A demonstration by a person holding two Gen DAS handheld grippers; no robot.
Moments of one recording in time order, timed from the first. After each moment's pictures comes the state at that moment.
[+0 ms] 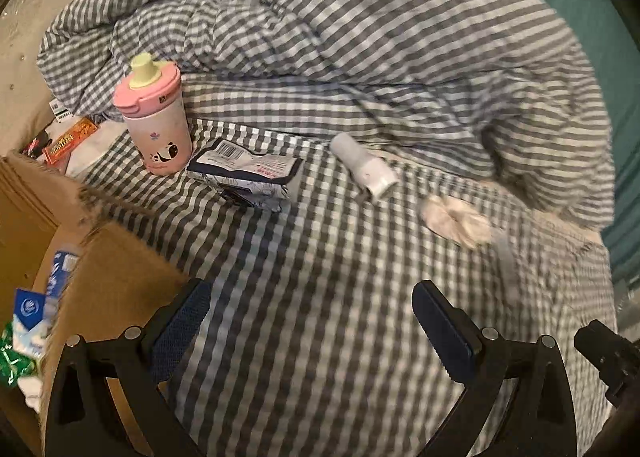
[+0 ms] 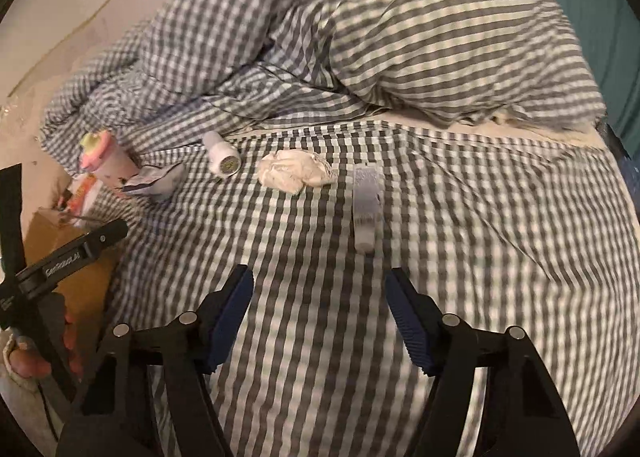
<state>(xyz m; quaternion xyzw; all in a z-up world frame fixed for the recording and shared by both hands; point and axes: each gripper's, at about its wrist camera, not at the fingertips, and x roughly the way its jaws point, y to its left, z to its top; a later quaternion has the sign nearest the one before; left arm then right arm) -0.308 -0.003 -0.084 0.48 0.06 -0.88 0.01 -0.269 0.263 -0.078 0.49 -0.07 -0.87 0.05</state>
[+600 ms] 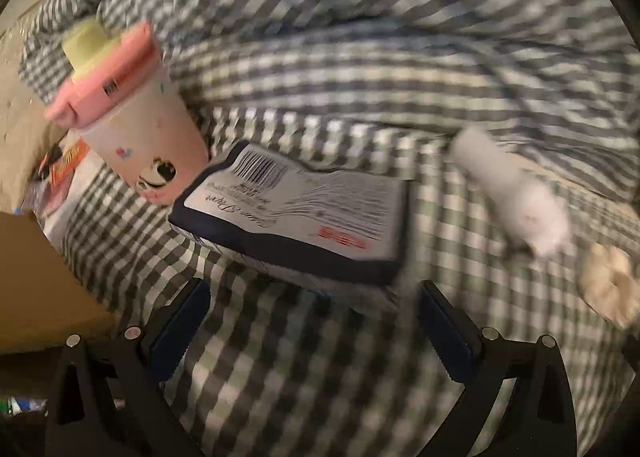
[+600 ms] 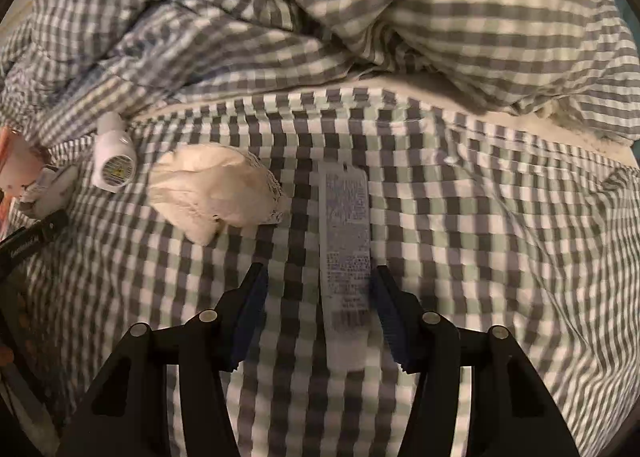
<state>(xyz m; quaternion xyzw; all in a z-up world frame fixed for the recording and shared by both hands) -0.428 -0.035 -0.181 0.52 0.00 -0.85 0.13 -0.383 0.261 -0.183 0.55 -0.03 -0.83 -0.01</state>
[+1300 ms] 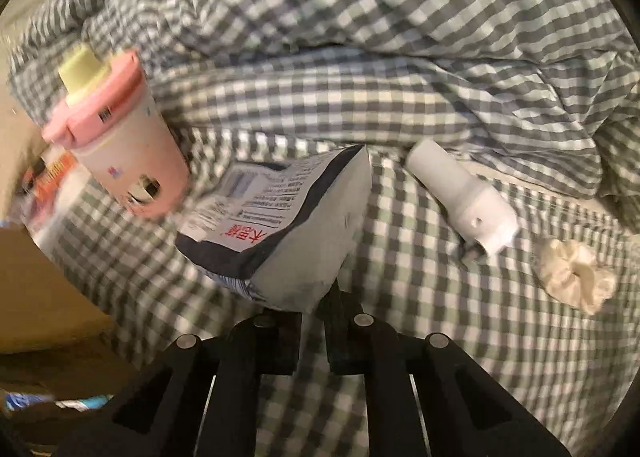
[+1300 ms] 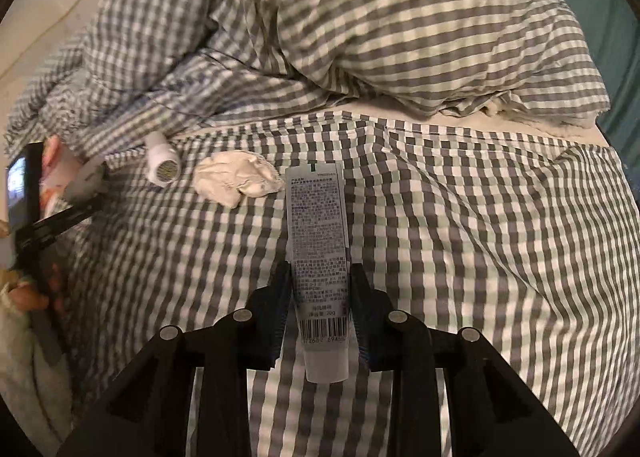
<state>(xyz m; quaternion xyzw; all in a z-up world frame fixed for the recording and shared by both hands) -0.408 -0.025 -0.149 0.49 -0.02 -0.87 0.08 -0.291 0.300 -0.112 0.49 -0.07 -0.87 0.02</state>
